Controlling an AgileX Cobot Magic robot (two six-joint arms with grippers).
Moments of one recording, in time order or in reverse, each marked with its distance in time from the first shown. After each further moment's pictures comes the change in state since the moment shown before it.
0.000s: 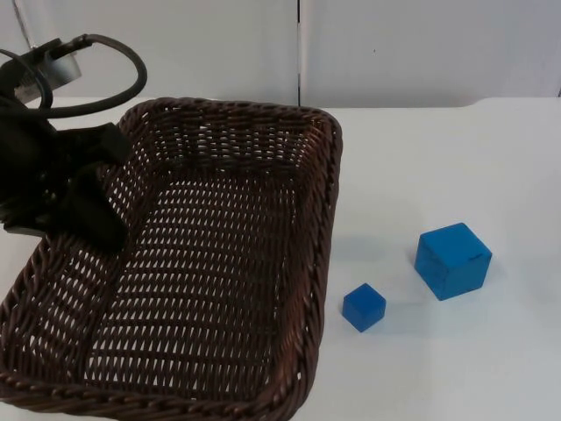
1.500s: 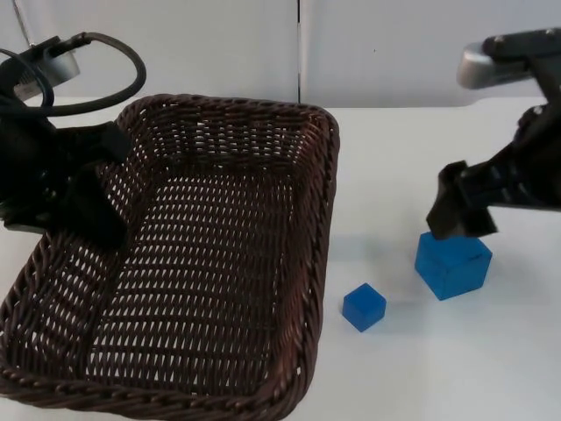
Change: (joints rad) right arm 0.507 0.518 0.000 -0.309 -0.527 0.276; left arm 0.000 0.000 0.000 0.000 -0.018 0.000
